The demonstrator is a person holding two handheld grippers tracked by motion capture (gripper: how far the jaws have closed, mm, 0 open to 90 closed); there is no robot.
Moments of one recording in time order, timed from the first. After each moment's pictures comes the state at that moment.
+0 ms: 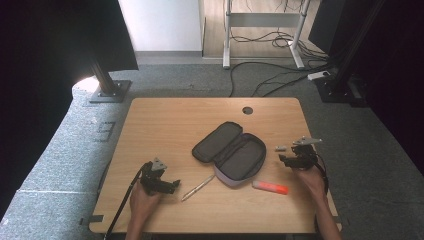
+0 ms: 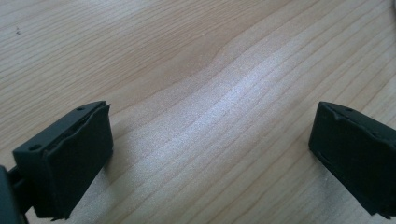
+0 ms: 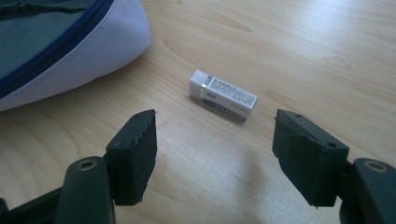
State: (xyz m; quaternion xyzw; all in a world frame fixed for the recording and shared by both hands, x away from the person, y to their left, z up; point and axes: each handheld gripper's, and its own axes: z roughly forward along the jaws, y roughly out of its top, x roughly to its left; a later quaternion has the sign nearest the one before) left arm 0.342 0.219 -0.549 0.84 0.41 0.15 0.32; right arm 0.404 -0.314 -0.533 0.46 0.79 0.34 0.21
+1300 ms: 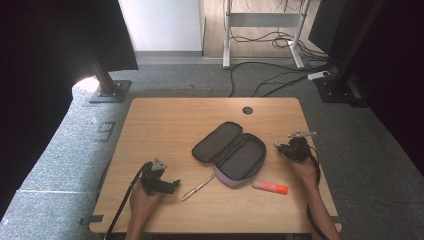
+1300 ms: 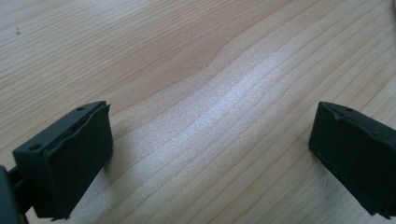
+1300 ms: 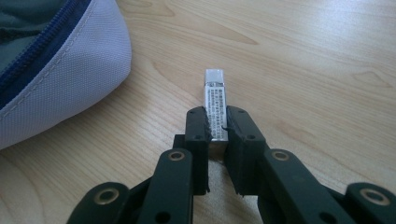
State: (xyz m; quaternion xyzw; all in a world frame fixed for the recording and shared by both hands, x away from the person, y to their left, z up) left arm 0.342 0.219 -0.549 0.84 0.41 0.15 0.32; right arm 0.440 -0.310 -0.548 0.47 0.78 0.36 0.18
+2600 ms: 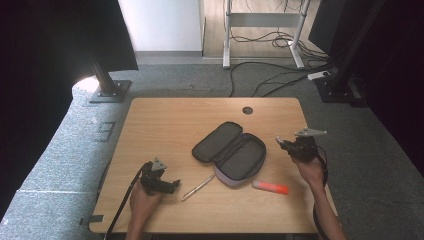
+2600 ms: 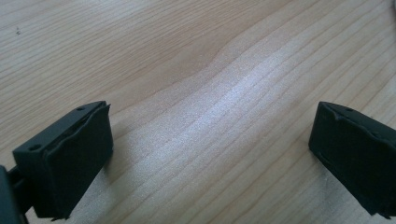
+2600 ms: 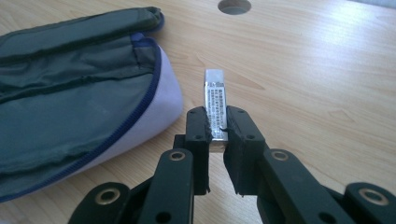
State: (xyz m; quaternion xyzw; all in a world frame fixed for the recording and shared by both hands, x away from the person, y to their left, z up) left arm 0.342 0.219 -0.549 0.84 0.41 0.15 0.32; right arm 0.408 -0.305 -0.493 0.45 0.77 0.40 0.19
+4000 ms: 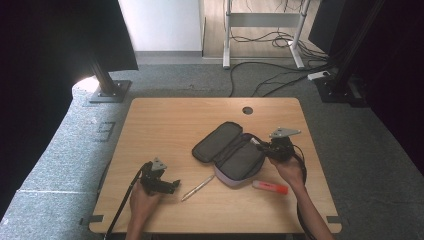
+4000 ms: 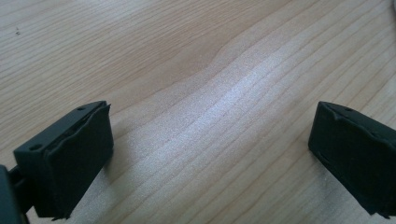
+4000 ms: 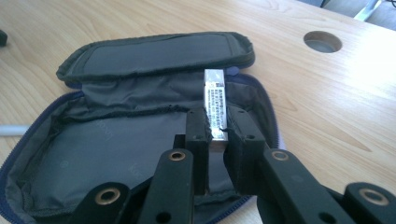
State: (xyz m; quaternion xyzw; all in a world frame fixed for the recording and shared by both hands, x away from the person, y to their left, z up) left arm 0.342 0.220 -0.549 0.84 0.41 0.15 0.32; right arm 0.404 -0.228 -0.483 0.38 0.80 0.42 0.17
